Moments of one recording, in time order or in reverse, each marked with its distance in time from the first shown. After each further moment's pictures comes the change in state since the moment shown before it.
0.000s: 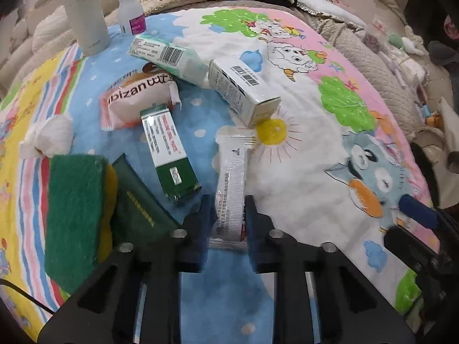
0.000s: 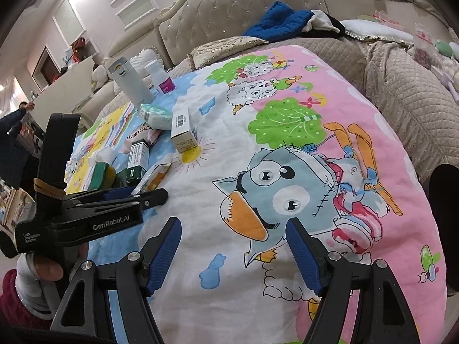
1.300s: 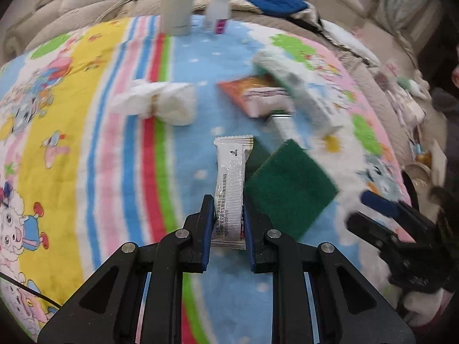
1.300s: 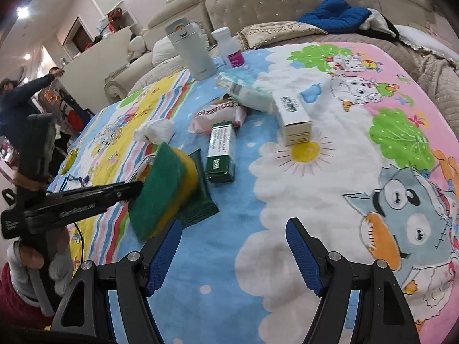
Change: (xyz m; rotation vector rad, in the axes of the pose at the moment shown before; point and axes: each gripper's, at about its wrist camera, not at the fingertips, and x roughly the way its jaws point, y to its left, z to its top) left arm -0.062 0.111 -0.031 -0.147 -0.042 -0.035; right arm 0.049 0.100 0.015 -0.131 0.092 0.134
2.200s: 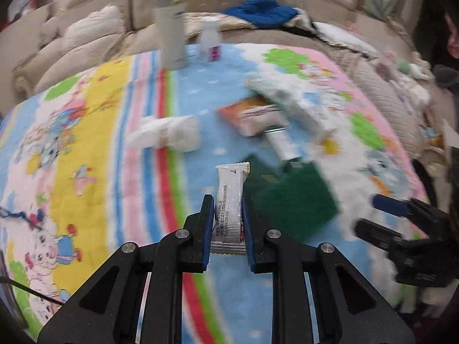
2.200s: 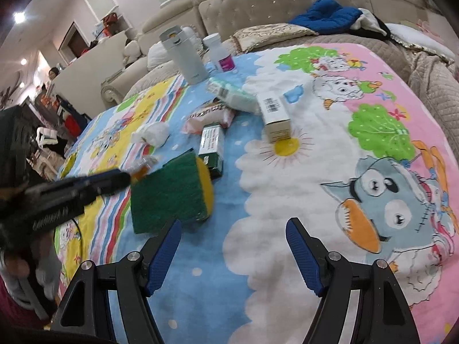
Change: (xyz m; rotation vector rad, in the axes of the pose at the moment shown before) left arm -0.021 -0.009 -0.001 0.086 -0.089 0.136; right arm -0.015 -0.004 -0.012 0.005 0.005 -0.007
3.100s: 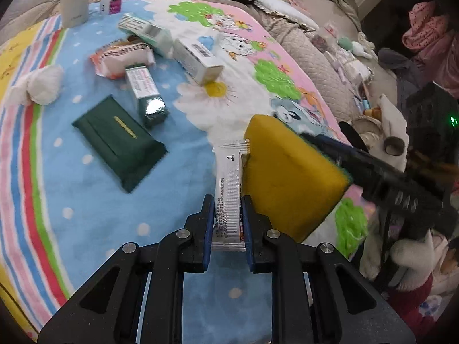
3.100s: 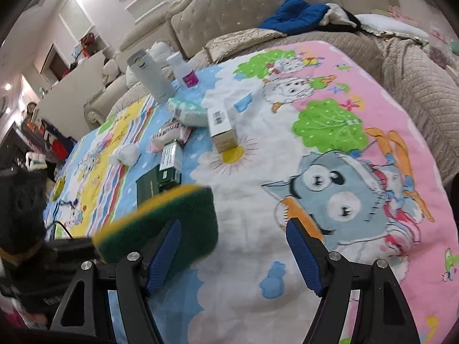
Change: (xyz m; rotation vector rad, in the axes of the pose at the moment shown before) left arm 0.018 -0.096 -0.028 0.060 0.174 -0.421; right arm -0.040 -0.057 -0.003 0.146 -0.071 -0.065
